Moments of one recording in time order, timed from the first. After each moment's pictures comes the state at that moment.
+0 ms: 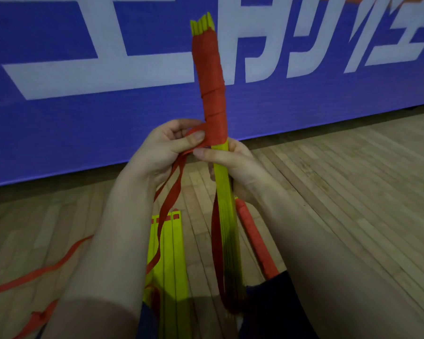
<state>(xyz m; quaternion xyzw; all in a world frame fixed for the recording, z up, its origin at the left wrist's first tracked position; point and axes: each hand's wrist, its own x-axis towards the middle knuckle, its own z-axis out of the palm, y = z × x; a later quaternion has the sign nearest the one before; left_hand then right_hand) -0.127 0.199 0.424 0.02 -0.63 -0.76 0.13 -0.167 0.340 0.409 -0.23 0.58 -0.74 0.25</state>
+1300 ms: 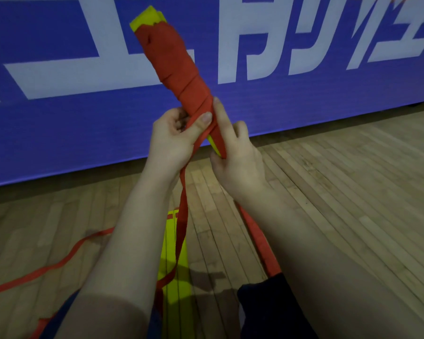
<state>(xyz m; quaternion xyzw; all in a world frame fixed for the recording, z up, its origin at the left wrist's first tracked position) -0.128 0.223 0.431 0.08 -0.66 -0.68 0.31 -0.162 0.334 0.393 -0.33 0.84 -0.36 -0.25</state>
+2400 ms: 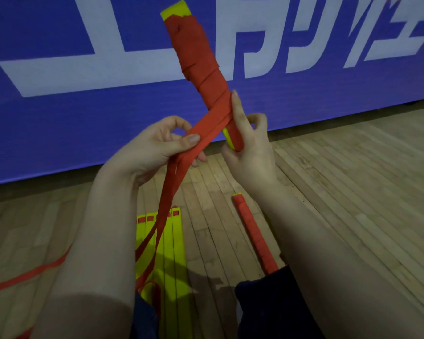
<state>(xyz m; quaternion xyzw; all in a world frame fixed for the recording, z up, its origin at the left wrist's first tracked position) -0.104 0.194 0.440 0.00 -0.74 -0.67 0.03 -0.177 0.356 0.396 -0.28 0.83 -0.42 -0.22</state>
